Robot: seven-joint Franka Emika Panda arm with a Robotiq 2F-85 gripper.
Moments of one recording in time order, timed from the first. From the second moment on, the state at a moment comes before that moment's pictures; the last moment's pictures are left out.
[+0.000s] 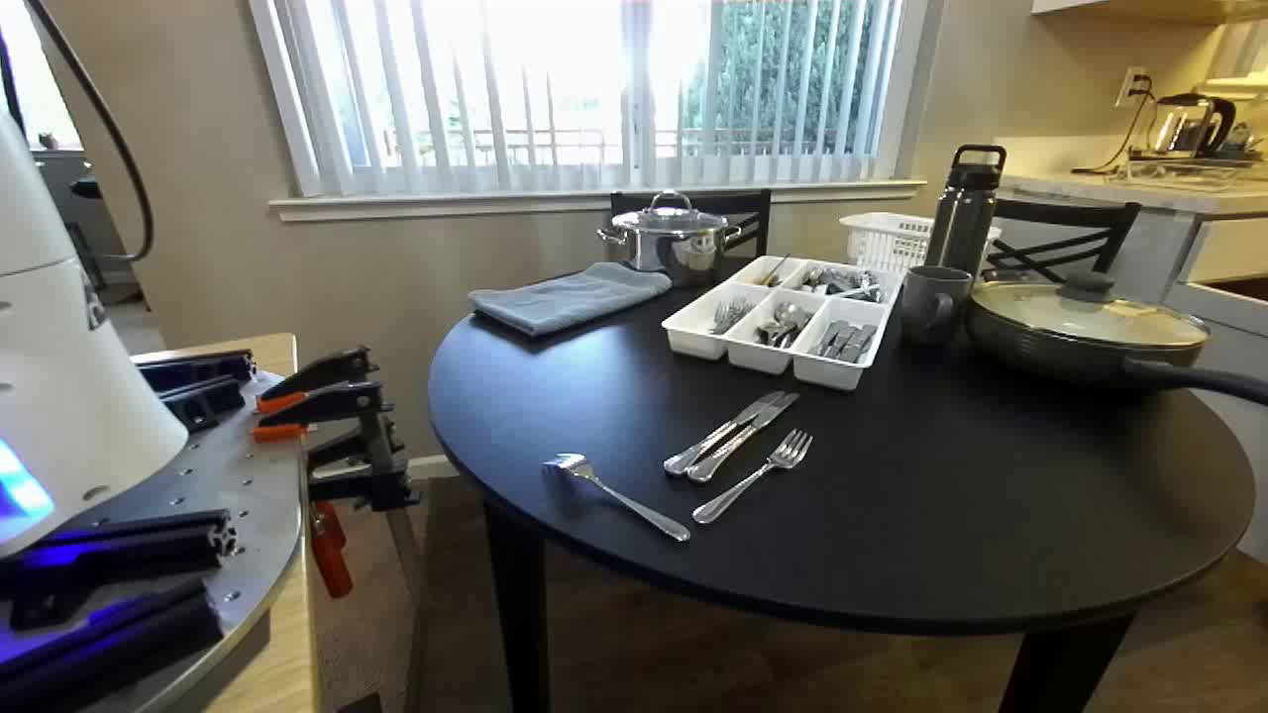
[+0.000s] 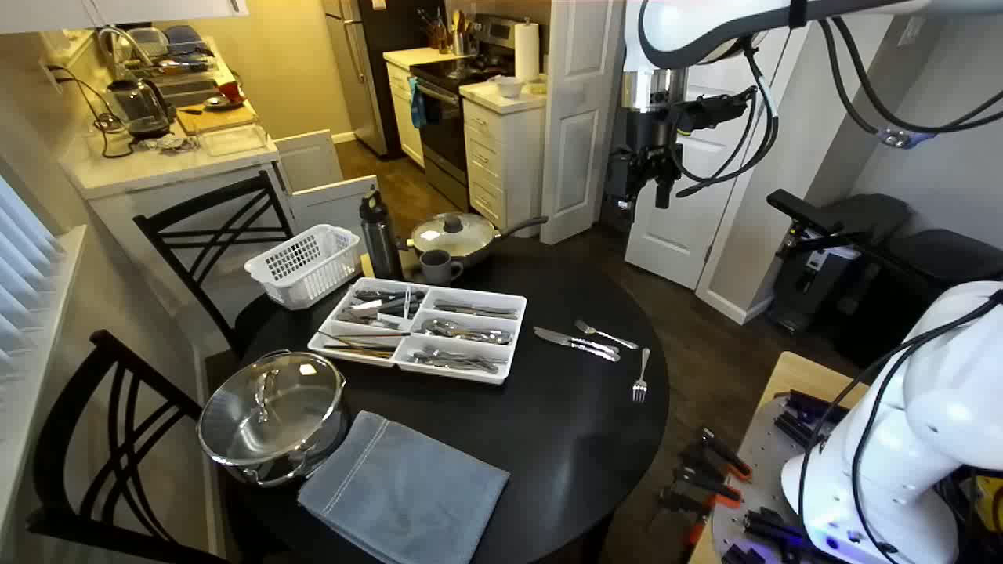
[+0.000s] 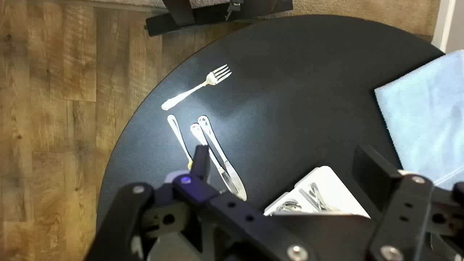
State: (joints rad) arm -0.06 -0.26 -0.09 -2.13 0.04 1.67 0.05
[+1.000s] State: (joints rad) arm -0.12 0.21 -0.16 -2.18 0.32 2.03 -0.16
